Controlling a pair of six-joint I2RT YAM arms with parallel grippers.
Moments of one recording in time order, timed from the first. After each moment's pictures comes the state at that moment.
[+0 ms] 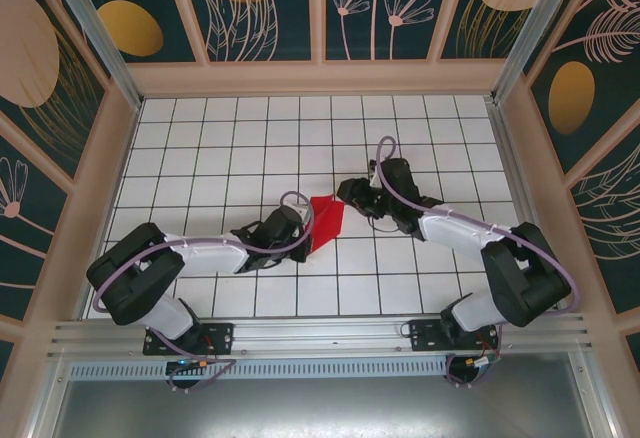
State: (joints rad) left arm -0.85 1.54 0.59 0.10 0.05 -0.57; right arm 0.56 1.44 0.70 0.14 -0.37 0.98
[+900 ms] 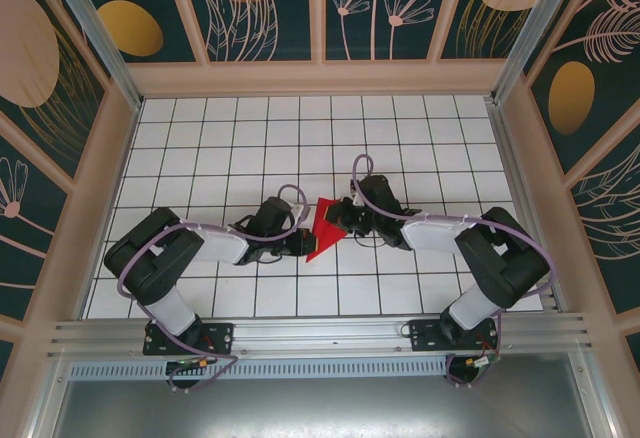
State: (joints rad) left arm -0.72 1.68 0.56 0.31 0.42 -0.66; right arm 0.68 1.57 0.64 0.28 -0.39 1.04
